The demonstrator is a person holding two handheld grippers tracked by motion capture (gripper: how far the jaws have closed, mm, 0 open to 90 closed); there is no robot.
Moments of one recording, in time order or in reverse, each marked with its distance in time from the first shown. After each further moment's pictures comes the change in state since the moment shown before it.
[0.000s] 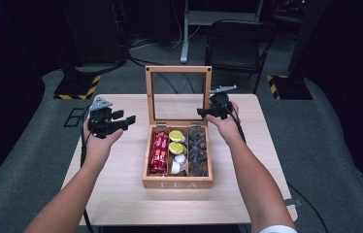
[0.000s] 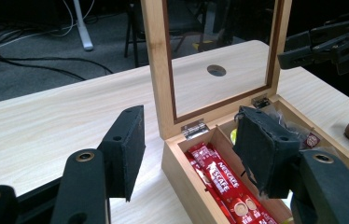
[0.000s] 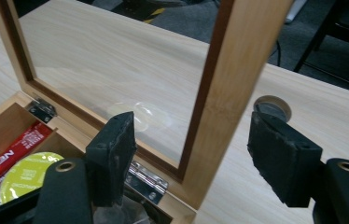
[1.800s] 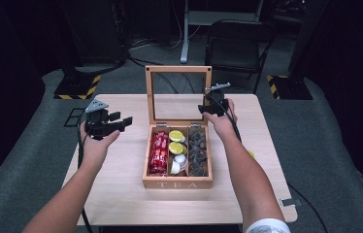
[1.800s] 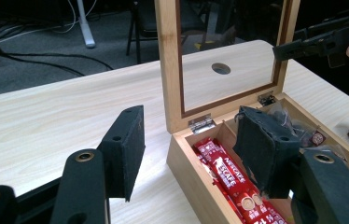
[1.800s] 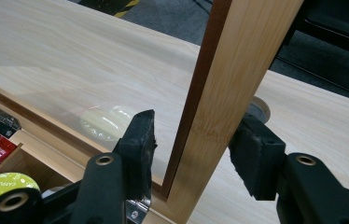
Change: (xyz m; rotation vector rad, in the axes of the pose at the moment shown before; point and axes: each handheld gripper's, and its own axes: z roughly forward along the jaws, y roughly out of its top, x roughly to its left) left arm 0.010 -0.008 -0.002 0.002 0.003 -0.020; right arm 0.005 0.010 0.012 0.036 -0.127 0.008
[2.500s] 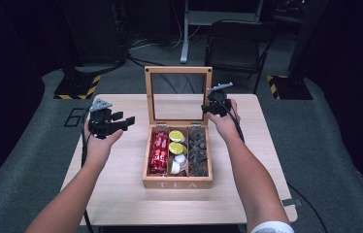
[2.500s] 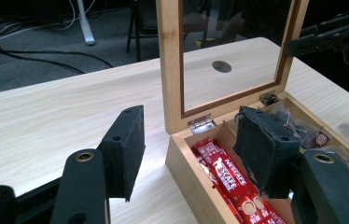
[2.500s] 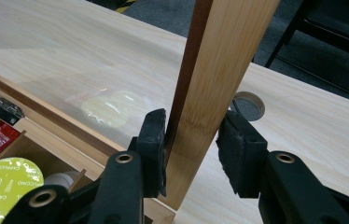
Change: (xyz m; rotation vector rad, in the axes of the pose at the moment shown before) left arm -0.004 0.002 0.011 0.016 -0.001 -0.001; right arm -0.002 -0.001 -0.010 0.011 0.000 -0.029
